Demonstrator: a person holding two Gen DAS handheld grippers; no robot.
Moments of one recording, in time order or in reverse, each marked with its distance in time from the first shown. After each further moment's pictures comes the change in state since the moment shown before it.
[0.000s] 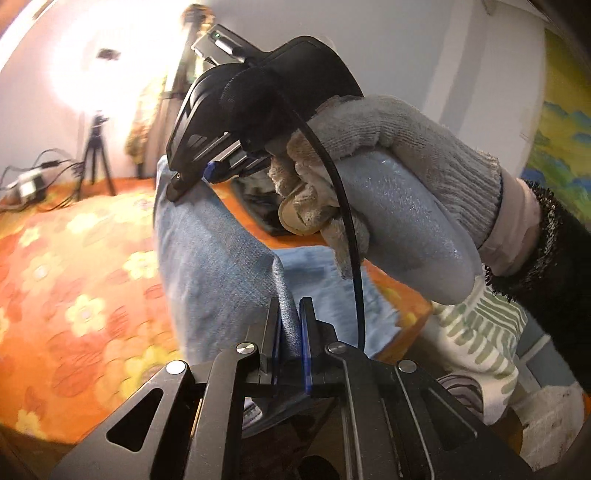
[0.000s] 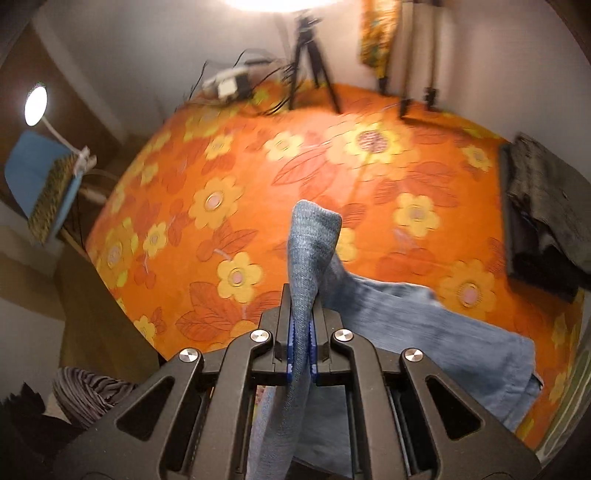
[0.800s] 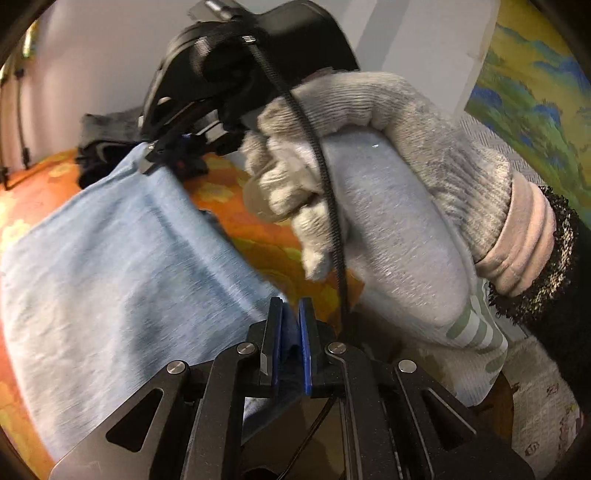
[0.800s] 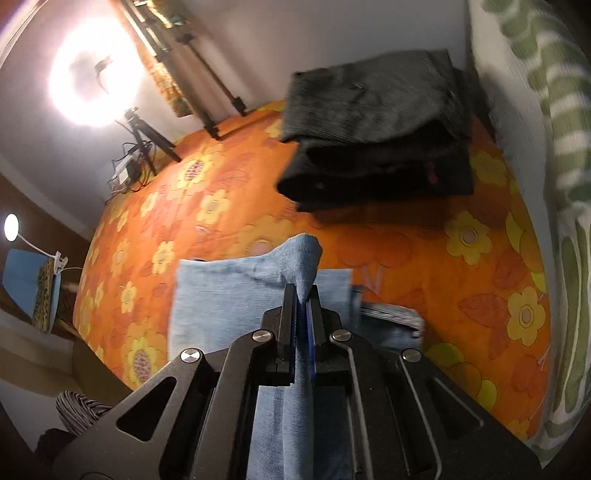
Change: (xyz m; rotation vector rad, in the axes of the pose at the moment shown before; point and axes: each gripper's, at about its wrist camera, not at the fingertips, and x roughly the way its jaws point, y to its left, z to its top) left arm 0.170 -0.135 -0.012 0.174 0.245 -0.237; right arm -0.036 -0.271 -0.121 0.371 -0.146 -0.007
